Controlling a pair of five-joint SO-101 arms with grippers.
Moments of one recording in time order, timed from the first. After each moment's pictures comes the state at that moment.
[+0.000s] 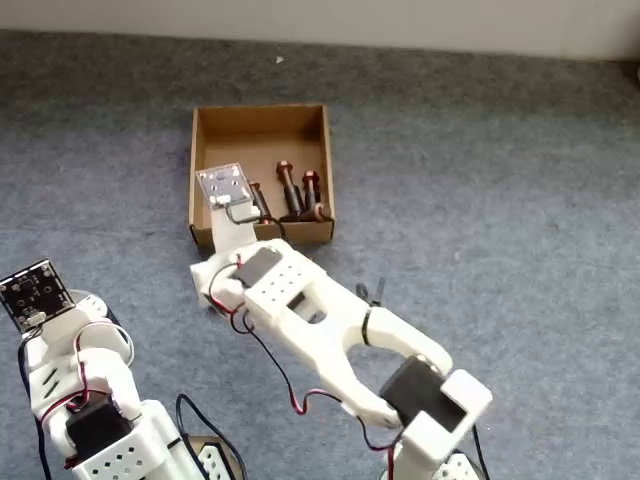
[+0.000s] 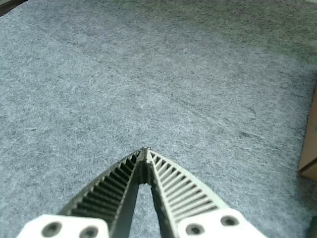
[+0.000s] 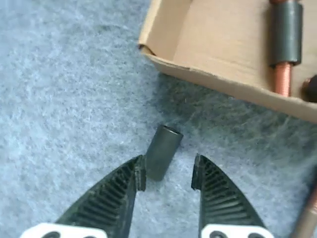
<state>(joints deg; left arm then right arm) -39.4 -104.1 87.7 56.5 3.1 -53.3 8.8 15.3 43.0 -26.0</state>
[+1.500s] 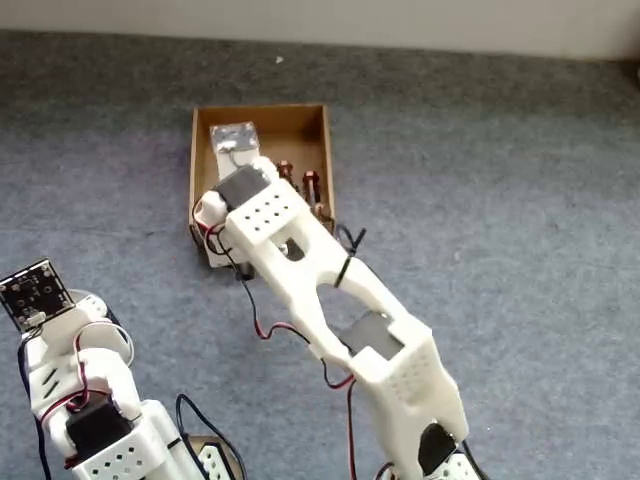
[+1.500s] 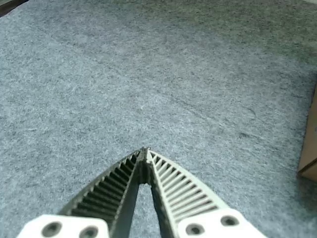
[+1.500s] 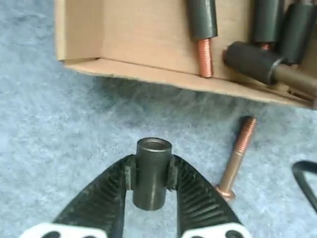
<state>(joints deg) -39.4 -104.1 87.7 56.3 3.1 -46.9 28.4 -31.8 90.2 -25.6</state>
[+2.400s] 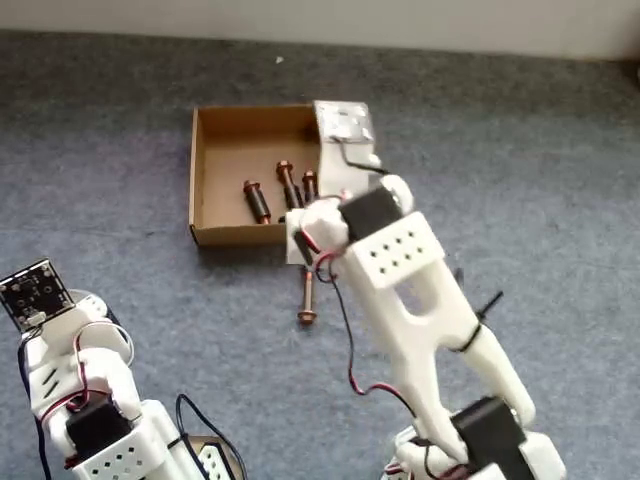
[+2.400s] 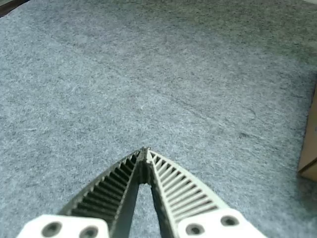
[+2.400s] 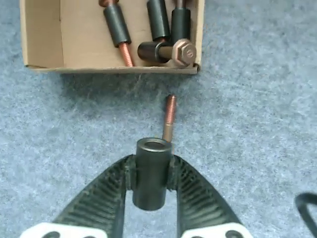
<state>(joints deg) -39.4 -104.1 87.7 56.3 3.1 -33.3 -16.4 10.5 80.1 -23.5</state>
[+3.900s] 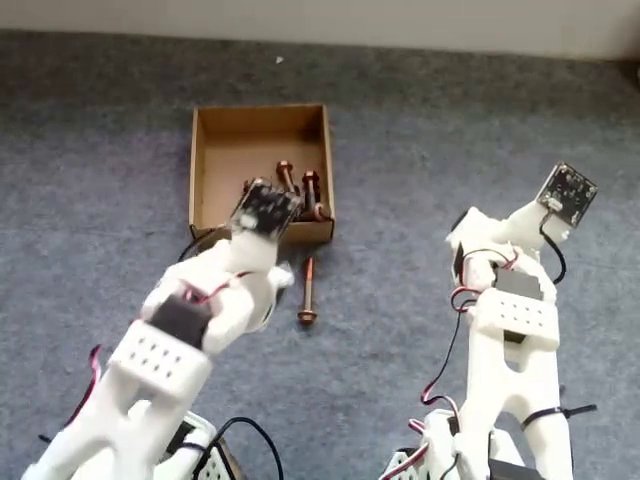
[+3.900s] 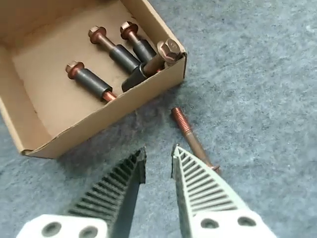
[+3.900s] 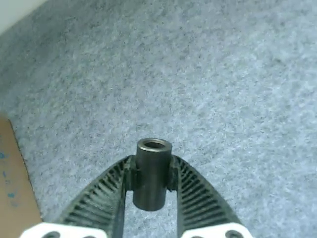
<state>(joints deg) 19.6 -51.4 57.0 53.6 0.7 8.1 -32.4 53.8 29.1 -21.3</state>
